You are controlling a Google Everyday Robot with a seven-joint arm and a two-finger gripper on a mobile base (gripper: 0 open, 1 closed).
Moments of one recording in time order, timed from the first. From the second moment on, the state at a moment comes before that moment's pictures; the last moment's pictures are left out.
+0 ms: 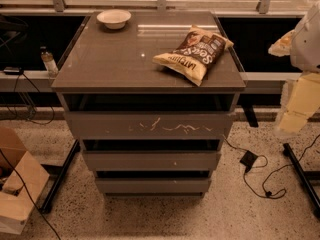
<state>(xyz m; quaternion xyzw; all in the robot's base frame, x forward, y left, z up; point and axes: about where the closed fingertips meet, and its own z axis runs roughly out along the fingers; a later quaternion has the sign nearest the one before) 0.438 -0.217 0.977 -0.60 0.78 -0.03 0.16</state>
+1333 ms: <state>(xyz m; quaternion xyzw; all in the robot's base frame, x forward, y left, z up) 0.460 -0.201 0.892 -0.56 0.80 0.03 0.21</state>
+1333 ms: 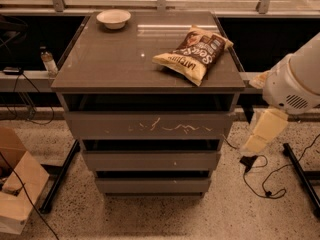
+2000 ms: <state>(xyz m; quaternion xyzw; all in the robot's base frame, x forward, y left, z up) 0.482 -0.202 0.836 -0.54 0.81 0.08 0.20</state>
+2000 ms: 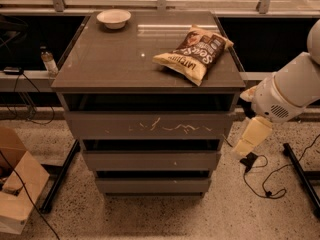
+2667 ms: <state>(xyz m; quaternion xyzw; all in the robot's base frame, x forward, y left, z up) 0.476 -0.184 0.811 -0.52 0.82 0.11 0.20</state>
